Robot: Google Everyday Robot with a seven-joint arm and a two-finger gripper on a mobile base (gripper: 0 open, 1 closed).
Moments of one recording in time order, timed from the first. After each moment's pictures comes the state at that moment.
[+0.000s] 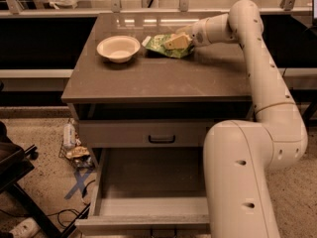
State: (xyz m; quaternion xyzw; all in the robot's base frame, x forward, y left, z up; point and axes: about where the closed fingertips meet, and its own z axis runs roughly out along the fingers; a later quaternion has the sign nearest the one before) arm 0.868 -0.085 0.840 -0.41 0.74 0.25 0.47
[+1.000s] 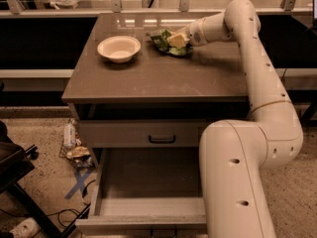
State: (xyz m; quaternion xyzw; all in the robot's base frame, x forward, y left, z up) arm 0.872 -0.079 0.839 -0.41 0.75 0.24 0.46
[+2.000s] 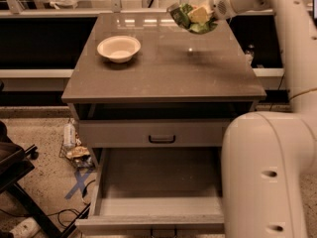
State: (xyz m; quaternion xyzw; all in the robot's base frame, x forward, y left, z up) arm 0.830 -0.137 0.949 -0.41 0.76 0.17 0.48
